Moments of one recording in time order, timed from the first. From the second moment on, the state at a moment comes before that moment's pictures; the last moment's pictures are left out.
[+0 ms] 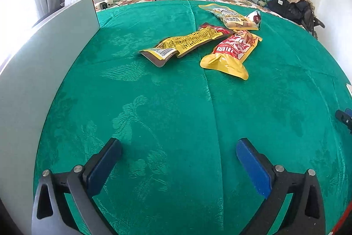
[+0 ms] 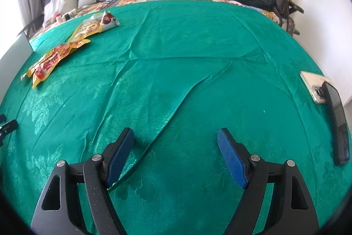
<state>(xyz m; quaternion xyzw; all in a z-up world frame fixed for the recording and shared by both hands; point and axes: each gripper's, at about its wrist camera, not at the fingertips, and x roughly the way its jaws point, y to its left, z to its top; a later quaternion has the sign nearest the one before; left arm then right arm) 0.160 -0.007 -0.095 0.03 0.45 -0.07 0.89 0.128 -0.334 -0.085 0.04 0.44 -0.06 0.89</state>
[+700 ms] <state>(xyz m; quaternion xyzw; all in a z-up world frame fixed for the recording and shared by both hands) 0.160 -0.006 -0.095 0.03 0.45 -0.07 0.89 0.128 -0.332 -0.086 0.04 0.44 -0.06 0.89</state>
